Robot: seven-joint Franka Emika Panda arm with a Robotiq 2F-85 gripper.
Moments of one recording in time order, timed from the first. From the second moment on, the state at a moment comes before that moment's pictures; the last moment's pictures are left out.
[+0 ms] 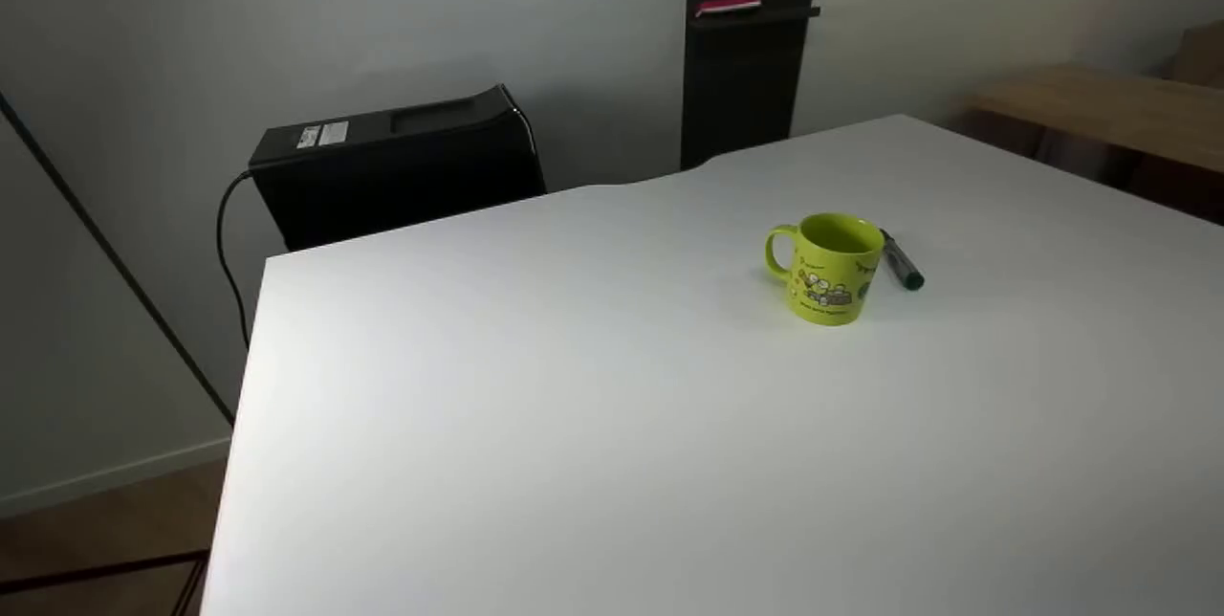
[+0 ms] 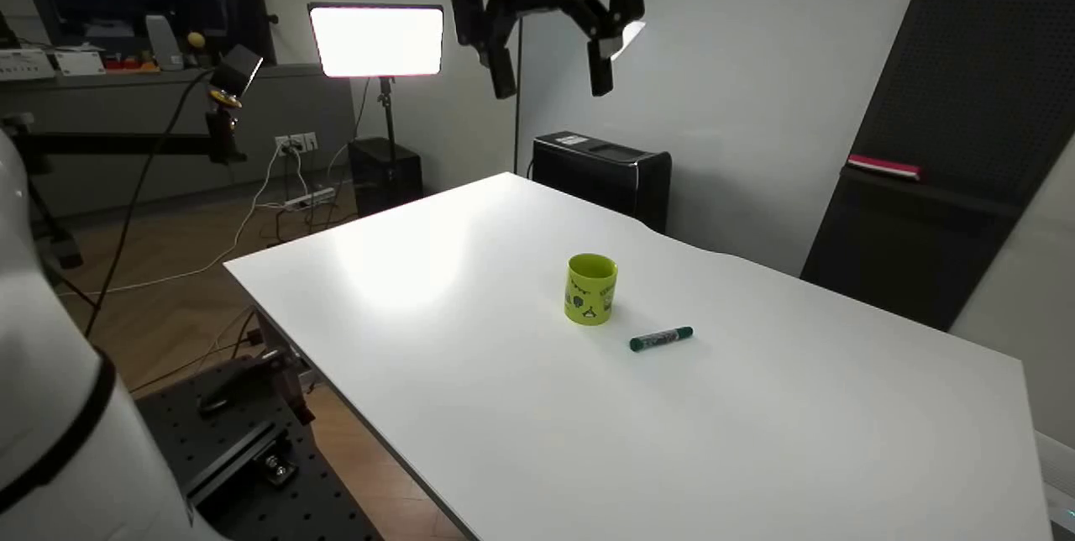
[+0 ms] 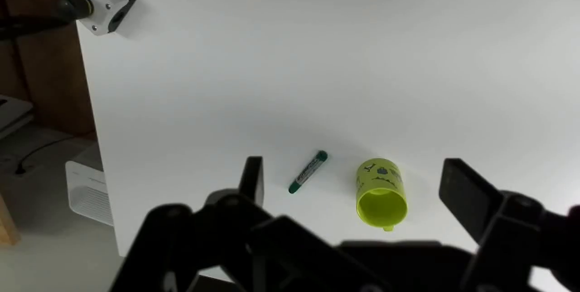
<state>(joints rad) -0.05 -0.79 -0.03 -2.60 -0.17 1.99 -0.15</state>
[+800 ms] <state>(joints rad) -0.09 -0.58 -0.07 -2.59 -0.18 2.09 -0.14</state>
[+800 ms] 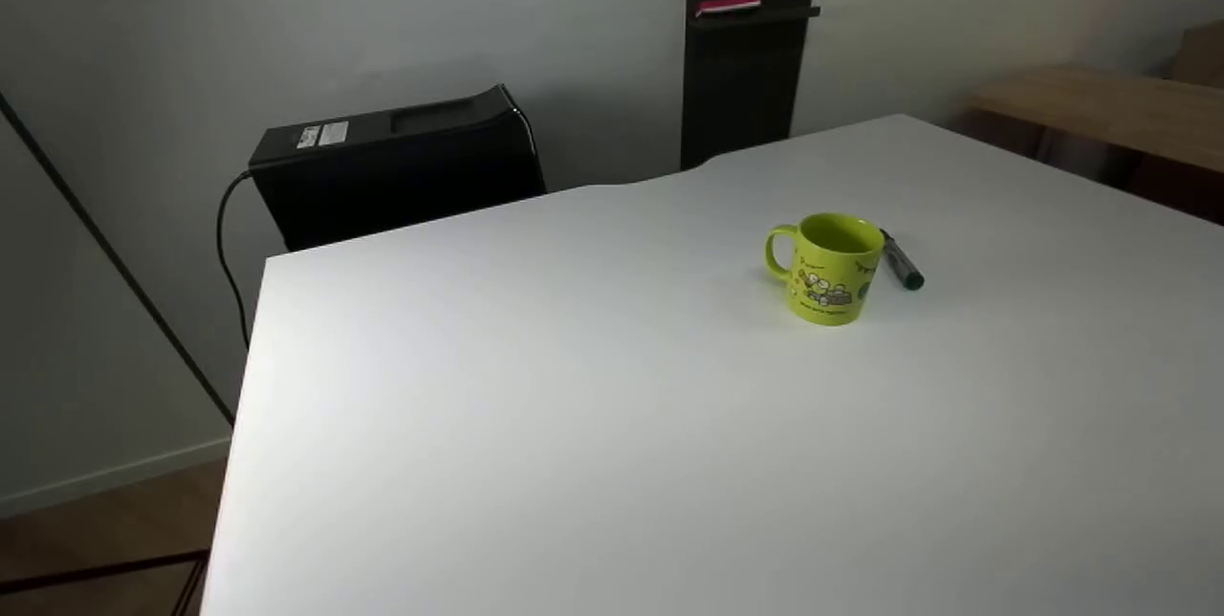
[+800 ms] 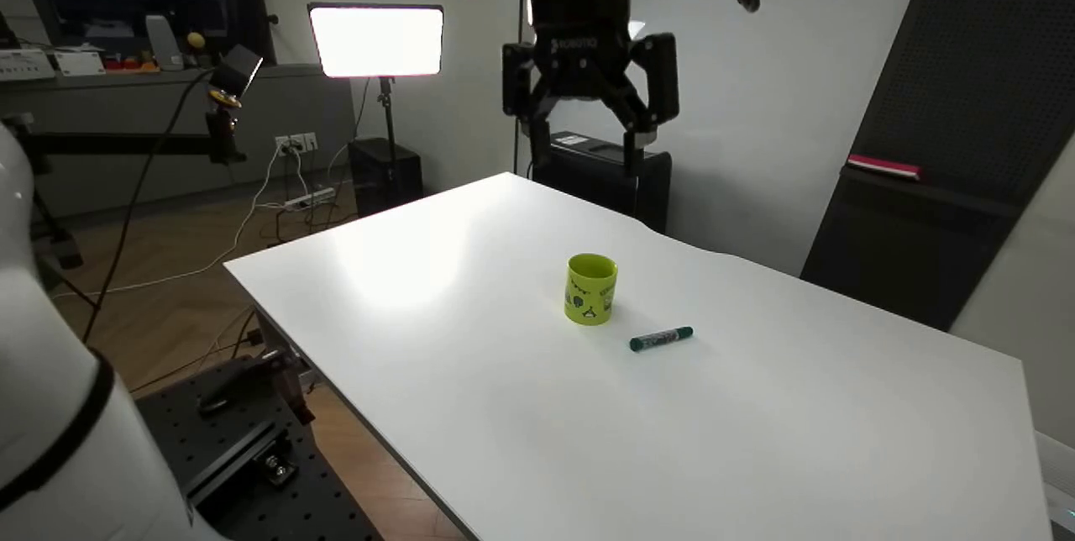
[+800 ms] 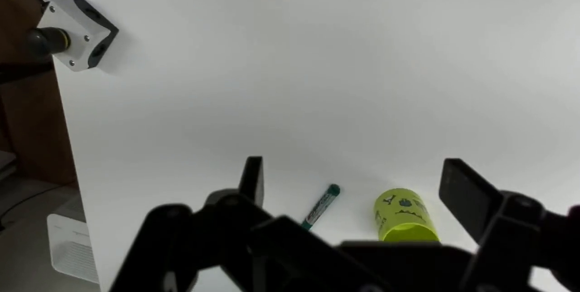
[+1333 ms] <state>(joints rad) -0.12 -0.22 -0.10 -2.42 -0.15 2.26 -0.08</state>
